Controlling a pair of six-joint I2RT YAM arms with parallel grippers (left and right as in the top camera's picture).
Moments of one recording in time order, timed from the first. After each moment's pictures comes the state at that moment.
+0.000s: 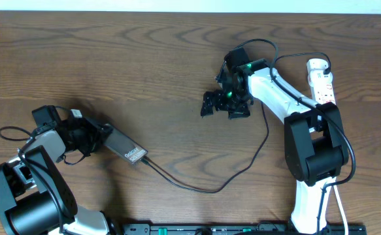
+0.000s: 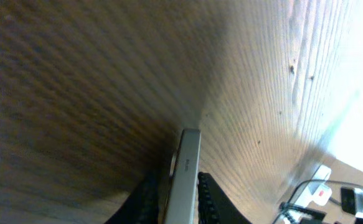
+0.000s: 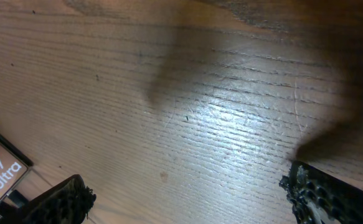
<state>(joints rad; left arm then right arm) 0.47 1.71 0.73 -0.35 0.69 -0.52 0.37 2.11 1.52 -0.91 -0.43 0.30</state>
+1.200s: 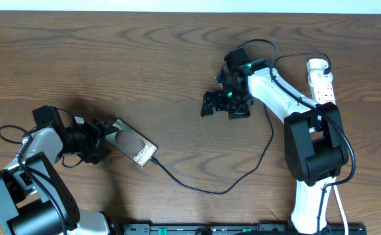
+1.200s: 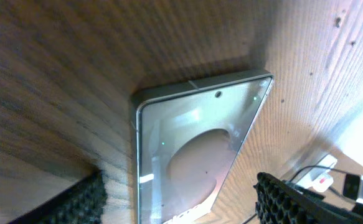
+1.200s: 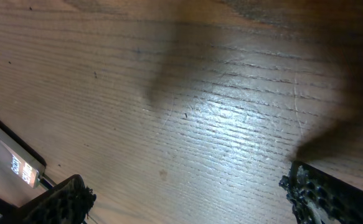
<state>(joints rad) 0.47 1.66 0.78 -0.63 0.65 -0.53 0.37 2.11 1.52 -0.92 -0.43 0.30</state>
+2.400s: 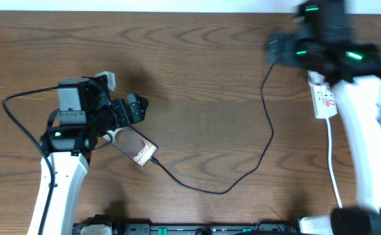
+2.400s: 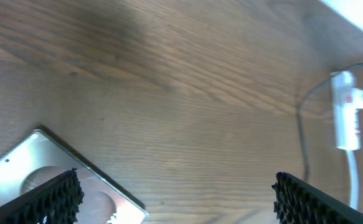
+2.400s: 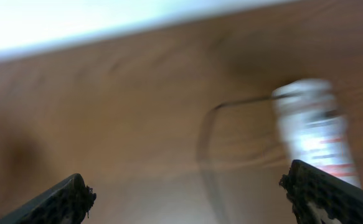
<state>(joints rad) 0.01 1.18 0.92 -0.63 0.42 -0.33 0.09 1.58 1.78 -0.99 0.01 0.24</state>
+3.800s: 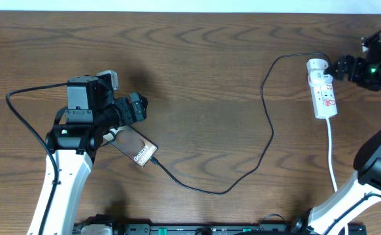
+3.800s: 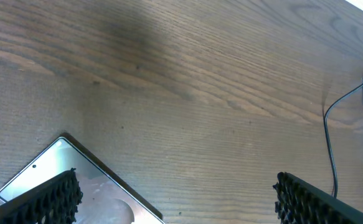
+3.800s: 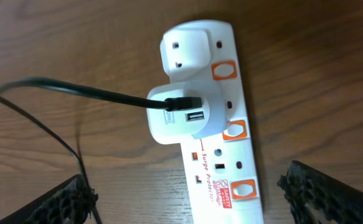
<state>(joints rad) -0.03 1.19 0.92 -0.60 0.30 -0.33 -0.48 2.07 1.78 -0.97 -0.46 -0.22</state>
